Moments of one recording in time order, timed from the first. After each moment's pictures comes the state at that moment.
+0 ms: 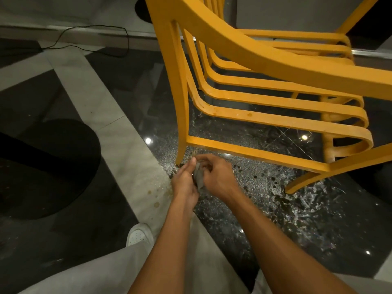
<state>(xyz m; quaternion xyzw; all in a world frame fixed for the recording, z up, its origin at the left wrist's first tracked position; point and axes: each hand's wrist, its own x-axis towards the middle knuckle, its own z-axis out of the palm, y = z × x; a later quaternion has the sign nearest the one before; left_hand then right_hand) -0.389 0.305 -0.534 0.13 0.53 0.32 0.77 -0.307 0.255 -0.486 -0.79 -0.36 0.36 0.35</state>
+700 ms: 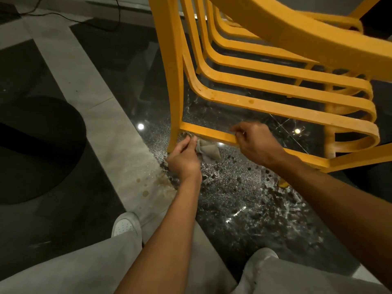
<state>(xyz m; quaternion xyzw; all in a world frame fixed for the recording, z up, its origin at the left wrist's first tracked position) -0.338 0.315 -0.554 0.20 0.61 0.44 0.63 -0.182 0.248 -0.481 -0.81 -0.53 0.19 0.16</state>
